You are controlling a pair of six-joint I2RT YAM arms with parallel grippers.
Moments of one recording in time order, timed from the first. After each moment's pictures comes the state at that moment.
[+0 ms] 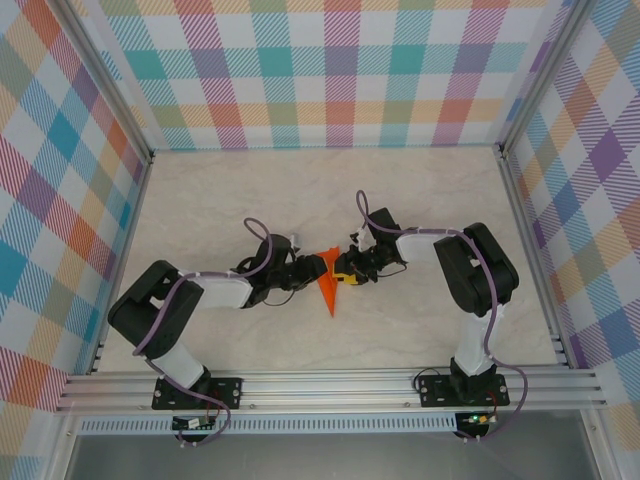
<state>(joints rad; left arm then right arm) -0.62 1.64 0.63 0.38 0.36 -1.06 0.49 1.92 1.01 -0.24 -0.79 0.73</state>
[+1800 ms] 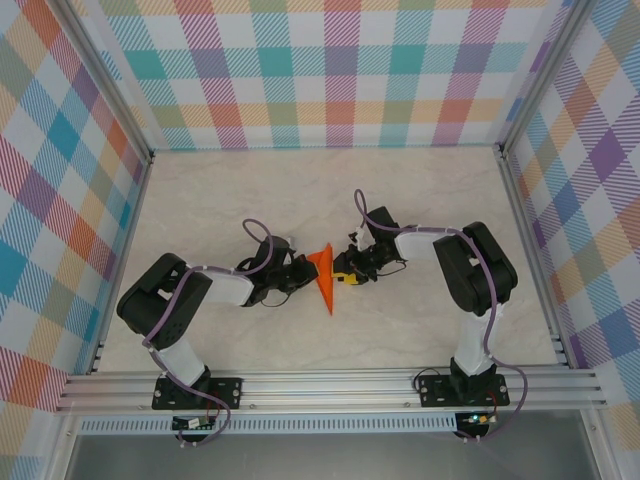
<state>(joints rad) -0.58 1.70 0.62 0.39 0.33 -1.02 0.49 1.93 1.03 -0.28 -0.79 0.70</state>
